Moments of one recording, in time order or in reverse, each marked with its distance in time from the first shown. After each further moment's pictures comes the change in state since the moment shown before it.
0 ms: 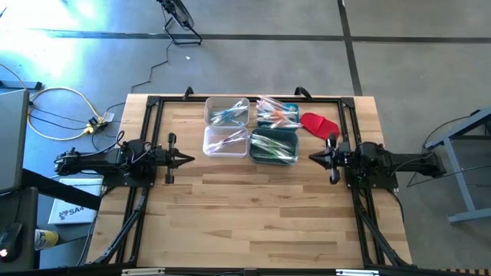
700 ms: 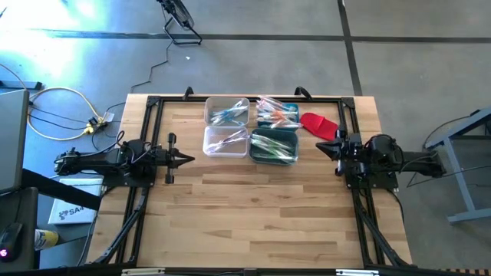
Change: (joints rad) left arm 0.000 0.000 0.000 0.000 0.000 0.000; right arm 0.000 0.000 0.153 -0.081 0.126 0.020
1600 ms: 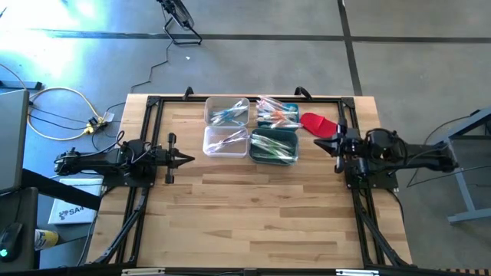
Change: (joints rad) left arm 0.000 0.000 0.000 0.000 0.000 0.002; right arm 0.000 0.265 0.223 -0.079 -0.004 -0.052
